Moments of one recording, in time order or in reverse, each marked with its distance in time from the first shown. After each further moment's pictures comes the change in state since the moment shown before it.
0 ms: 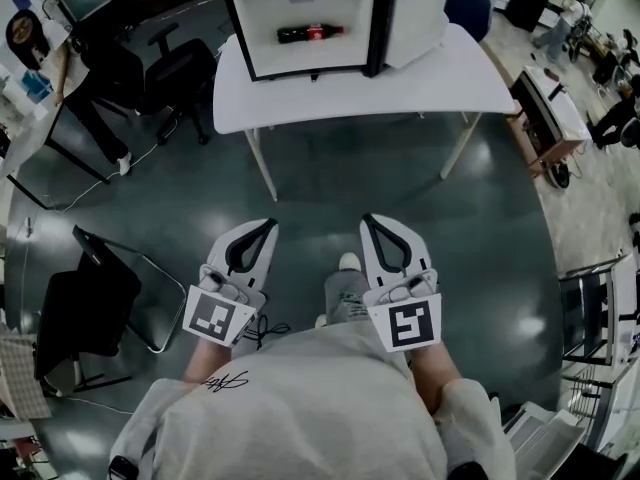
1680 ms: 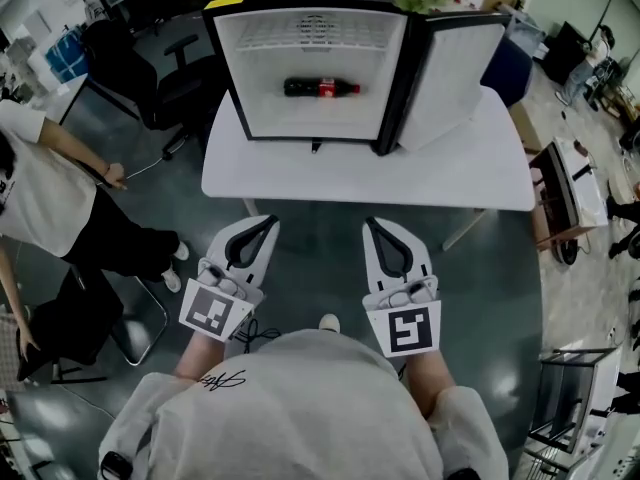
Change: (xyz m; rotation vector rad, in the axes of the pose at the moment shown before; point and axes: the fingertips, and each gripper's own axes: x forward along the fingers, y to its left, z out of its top) left arm 0.216 0.125 0.011 0.015 -0.007 0.132; right arm 0.190 -0.179 -0.004 -0.036 -0.097 0.106
